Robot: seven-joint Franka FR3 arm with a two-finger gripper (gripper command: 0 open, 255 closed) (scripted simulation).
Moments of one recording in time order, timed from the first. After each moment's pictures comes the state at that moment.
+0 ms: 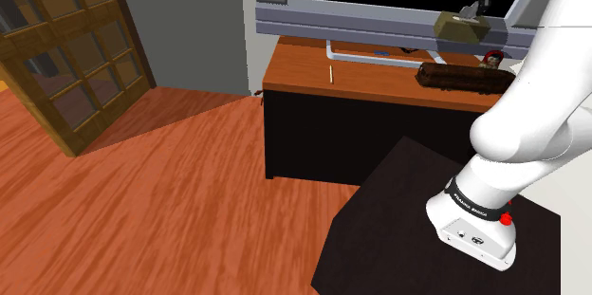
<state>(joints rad) -0.63 0.31 -0.60 -1.60 -0.16 2.36 -1.48</state>
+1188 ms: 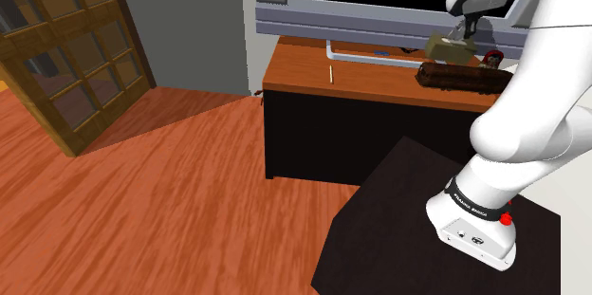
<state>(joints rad) -0.63 0.38 -0.59 -1.76 -0.16 2.57 -1.42</state>
